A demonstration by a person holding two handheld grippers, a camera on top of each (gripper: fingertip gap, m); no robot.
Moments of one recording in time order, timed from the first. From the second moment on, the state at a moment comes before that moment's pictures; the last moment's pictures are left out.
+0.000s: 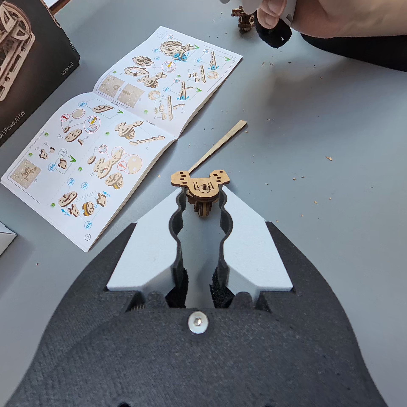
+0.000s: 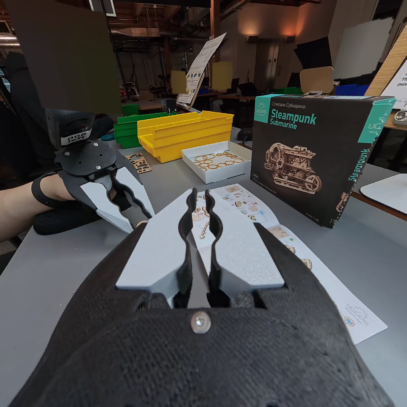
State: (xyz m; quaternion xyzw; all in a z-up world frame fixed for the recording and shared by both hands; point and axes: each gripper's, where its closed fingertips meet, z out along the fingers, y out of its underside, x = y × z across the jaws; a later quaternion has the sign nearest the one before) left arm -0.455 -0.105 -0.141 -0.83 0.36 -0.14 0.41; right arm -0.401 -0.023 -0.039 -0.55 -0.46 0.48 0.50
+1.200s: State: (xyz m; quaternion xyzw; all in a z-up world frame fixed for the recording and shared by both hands) left arm -0.456 -0.104 -0.140 -0.83 0.36 -0.14 0.41; right arm -0.403 -0.024 -0.042 -0.55 -0.46 0.49 0.49
